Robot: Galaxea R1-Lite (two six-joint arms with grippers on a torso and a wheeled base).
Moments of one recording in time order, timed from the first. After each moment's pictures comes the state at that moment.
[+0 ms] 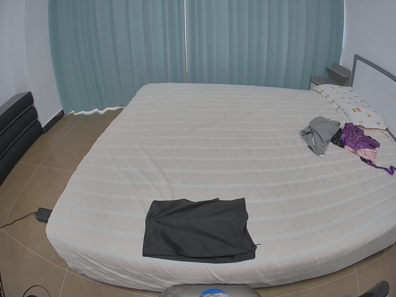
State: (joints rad) left arm -0.08 0.09 -0.21 -0.18 0.44 -0.01; right arm 0.00 0.03 -0.42 0.39 -0.18 -0.08
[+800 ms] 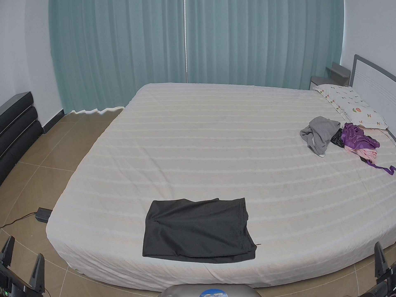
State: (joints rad) left arm 0.00 0.01 -0.02 -0.09 -0.02 0.00; right arm 0.00 0.01 -0.03 -0.09 0.03 -0.03
